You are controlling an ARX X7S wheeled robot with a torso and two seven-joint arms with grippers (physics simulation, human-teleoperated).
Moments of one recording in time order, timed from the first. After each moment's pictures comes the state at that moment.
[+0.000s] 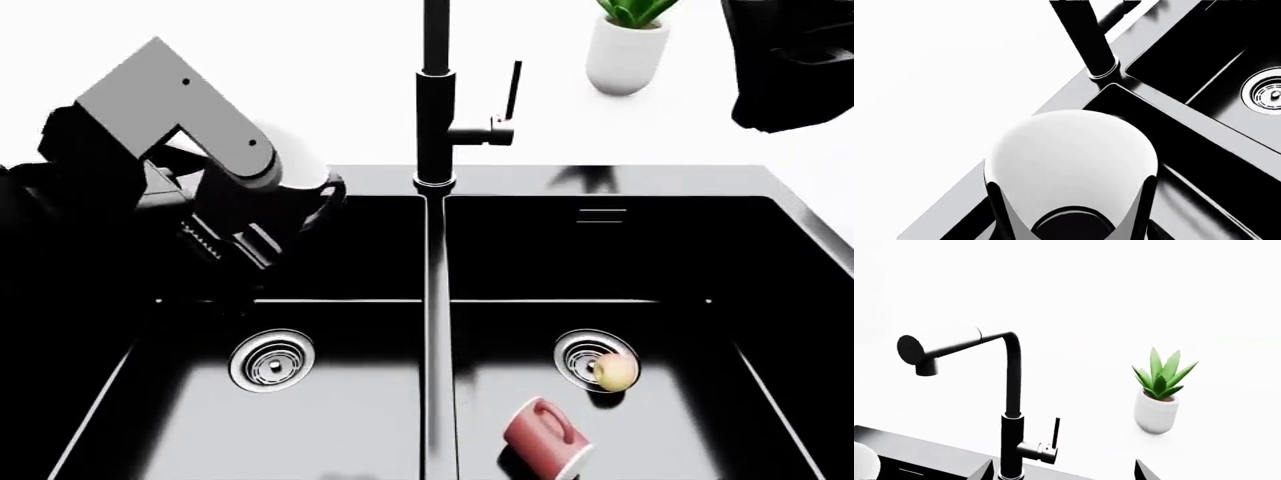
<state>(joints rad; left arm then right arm) -1.61 -0.82 0.71 0.29 -1.63 -1.55 -0.46 1.69 1.04 -0.49 -0.40 2.21 1.03 1.06</state>
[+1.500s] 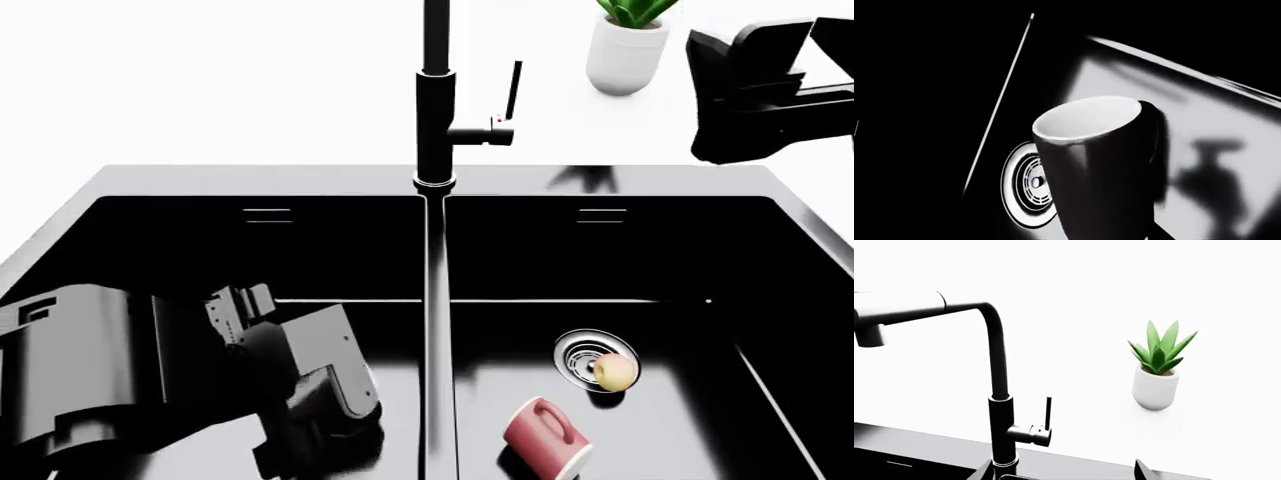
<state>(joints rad) -1.39 -0.72 1.34 0.39 -1.16 -1.37 -0.22 1.48 1.06 -0.46 -0.42 2.05 0.95 0.94</state>
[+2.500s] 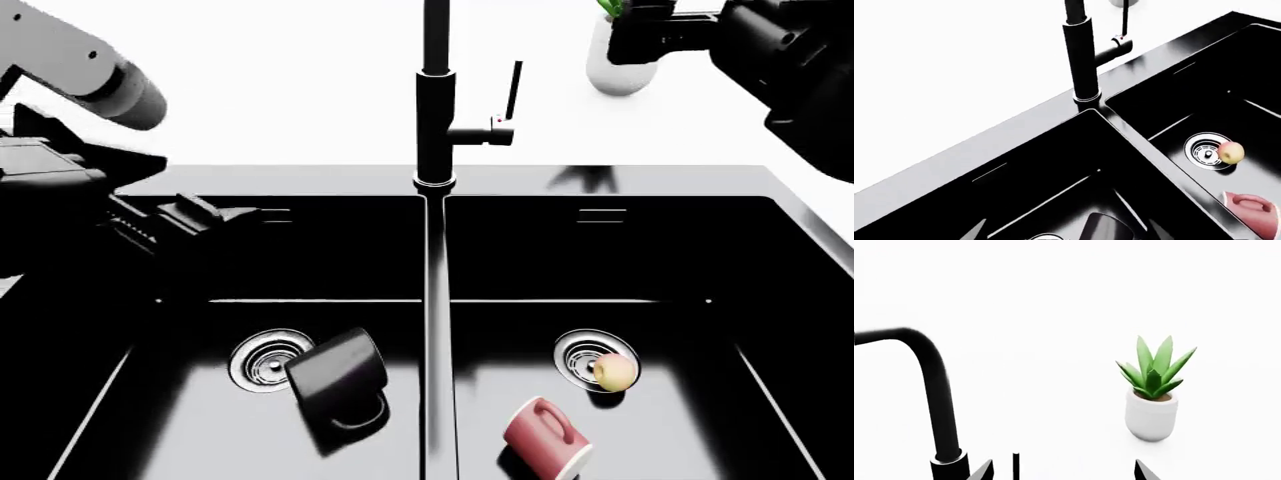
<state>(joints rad) -1.73 -1.08 0.91 0.27 -2.01 -1.20 -0.52 1.49 0.74 -0.65 0.04 1.37 0.80 0.54</state>
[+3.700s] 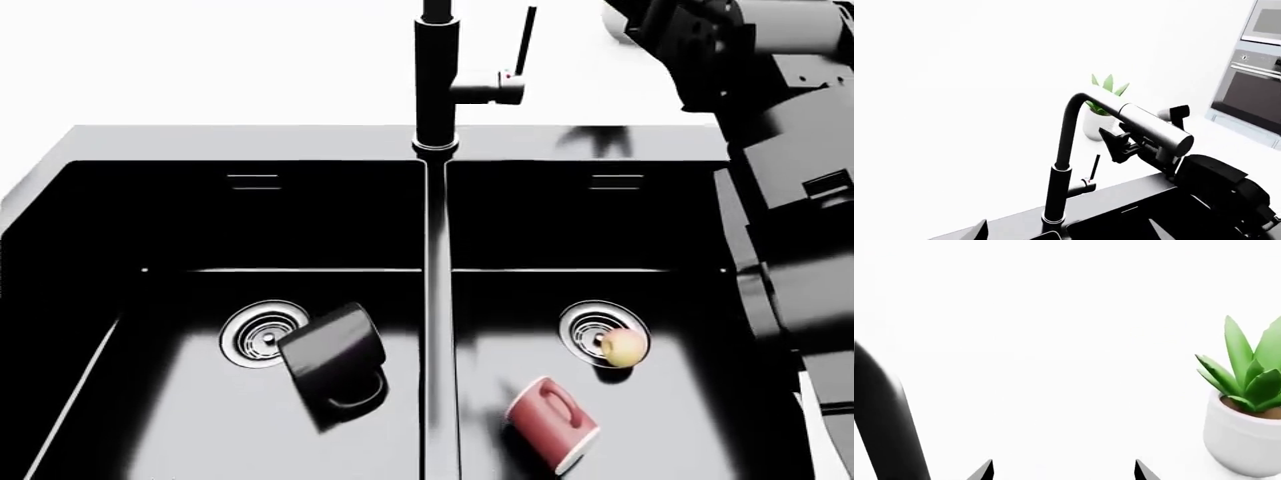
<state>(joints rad) -2.19 -1.01 0.79 -0.15 -2.41 -1.21 -0.73 1.80 0.14 -0.75 1.27 0.85 0.31 -0.15</state>
